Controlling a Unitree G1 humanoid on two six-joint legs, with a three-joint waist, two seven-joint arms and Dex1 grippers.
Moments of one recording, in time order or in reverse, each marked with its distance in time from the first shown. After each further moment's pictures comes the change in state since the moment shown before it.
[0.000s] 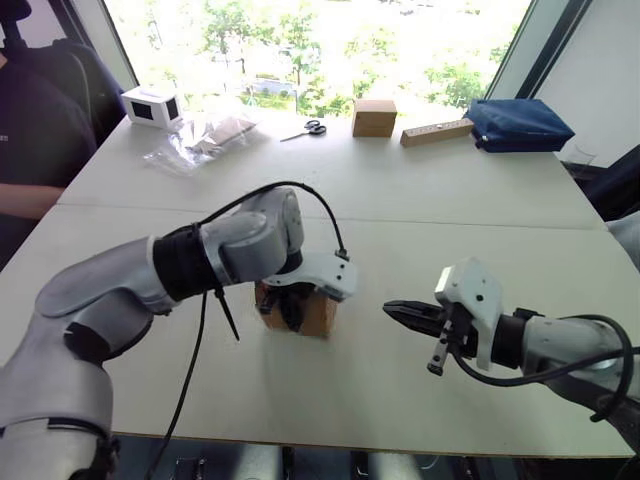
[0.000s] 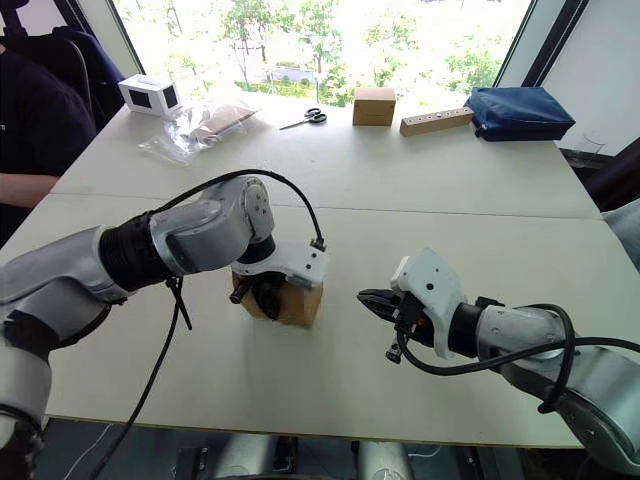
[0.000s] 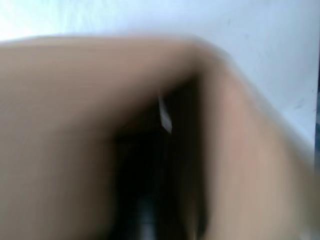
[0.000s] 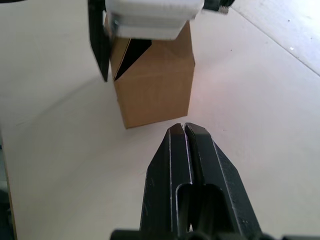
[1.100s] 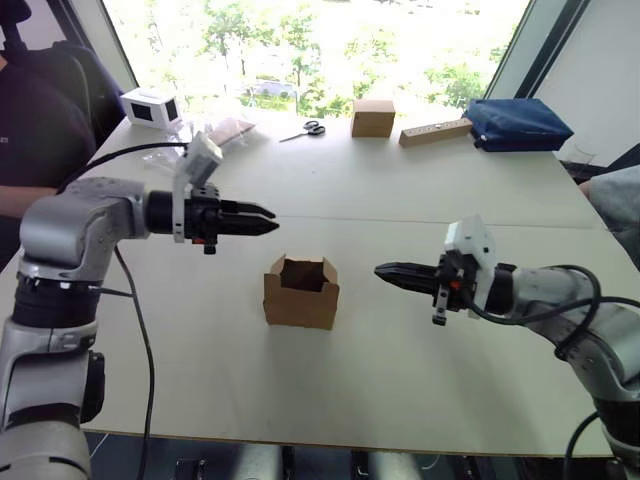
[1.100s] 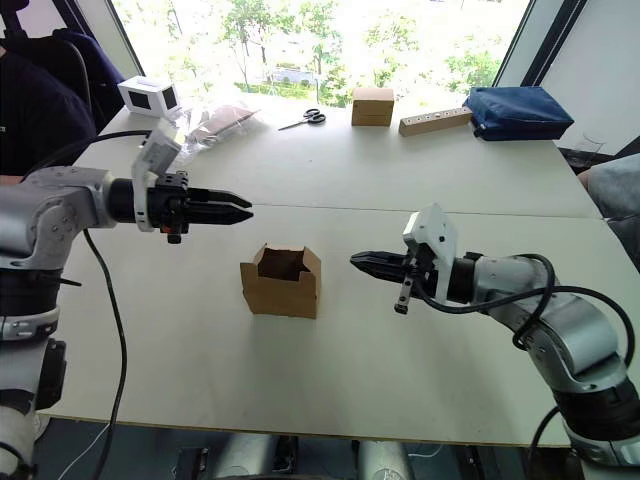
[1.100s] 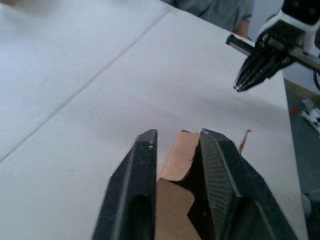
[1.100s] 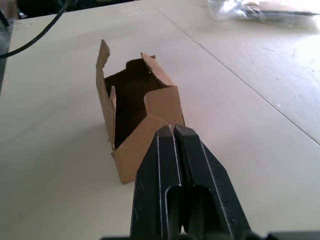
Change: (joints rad) left arm 0.592 0.154 1.171 0.065 -0.534 -0.061 0.413; right arm -0.268 0.163 0.163 0.421 -0.227 -0.247 0.418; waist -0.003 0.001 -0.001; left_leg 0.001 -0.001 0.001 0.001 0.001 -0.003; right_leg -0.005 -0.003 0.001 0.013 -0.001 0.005
